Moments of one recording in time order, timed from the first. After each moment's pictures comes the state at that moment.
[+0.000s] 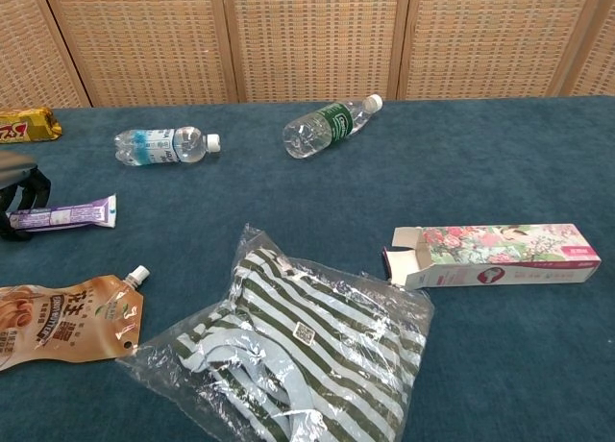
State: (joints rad) left arm -0.65 -1.58 -0.10 -0.90 1.03 0.77 0.34; right arm 0.14 -1.23 0.05 -1.59 -1.60 1.49 -0.15
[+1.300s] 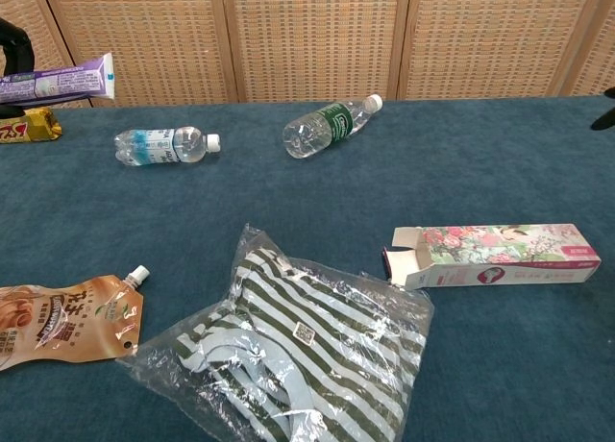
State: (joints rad) left arm -0.60 -1.26 -0.11 -1.24 1.44 1.18 0.01; right arm 0.29 -1.25 0.12 -1.64 -1.49 1.25 -0.17
